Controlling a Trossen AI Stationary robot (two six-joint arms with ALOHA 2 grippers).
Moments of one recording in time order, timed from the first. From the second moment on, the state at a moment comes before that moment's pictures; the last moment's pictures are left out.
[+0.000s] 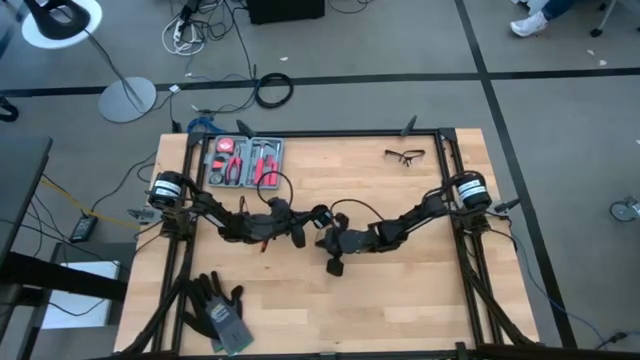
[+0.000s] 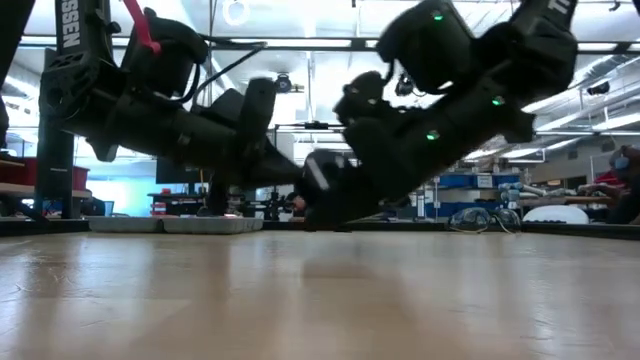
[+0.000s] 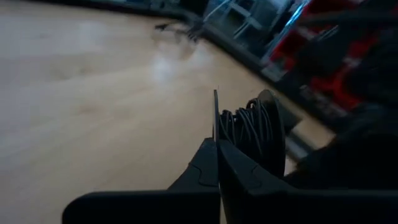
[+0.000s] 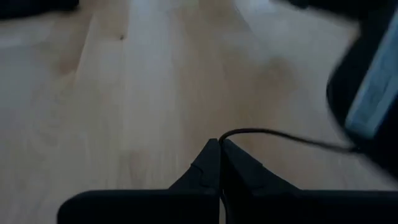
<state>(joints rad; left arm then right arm) -0.14 1.85 0.47 1.17 -0.55 -0.65 0.23 1.98 0.88 0.53 0.33 0.25</state>
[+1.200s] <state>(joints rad) -0.14 1.85 0.56 0.85 -0.40 -0.69 0.14 1.81 0.91 0.29 0.43 0.21</state>
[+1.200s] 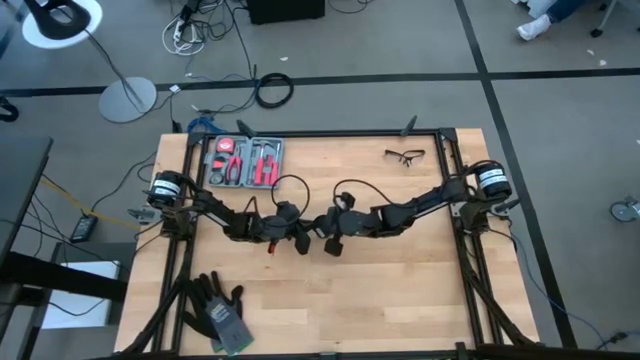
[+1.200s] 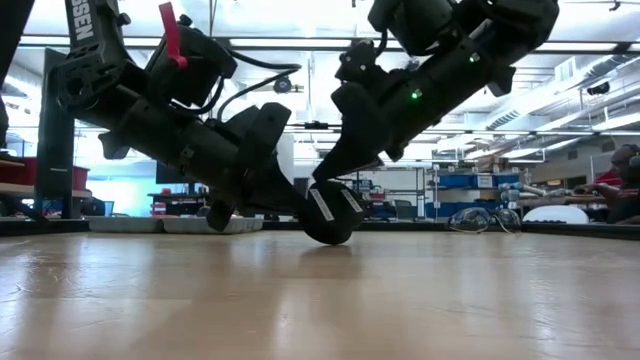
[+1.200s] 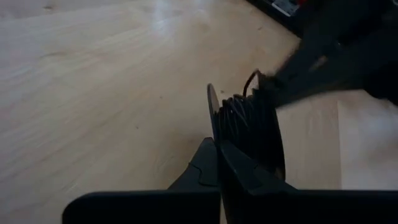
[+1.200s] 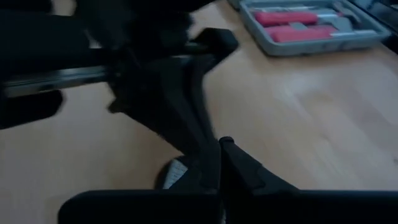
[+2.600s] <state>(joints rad) -0.14 1.86 0.55 0.87 -0.38 -0.71 0.23 1.80 0.91 -0.05 0.43 0.43</state>
